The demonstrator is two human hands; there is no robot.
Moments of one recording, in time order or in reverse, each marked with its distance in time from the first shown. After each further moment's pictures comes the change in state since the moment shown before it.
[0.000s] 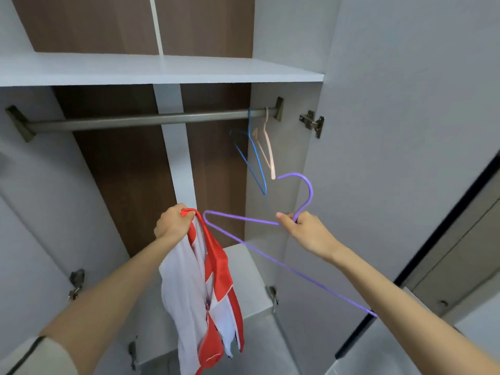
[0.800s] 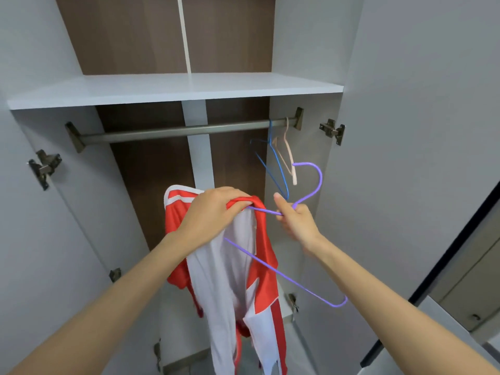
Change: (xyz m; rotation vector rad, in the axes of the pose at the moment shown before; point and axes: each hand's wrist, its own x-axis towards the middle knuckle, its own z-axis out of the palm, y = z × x) left_hand -0.078 0.053 -0.090 -0.063 0.051 0.832; right_hand 0.015 -0.056 0.053 0.623 0.125 0.021
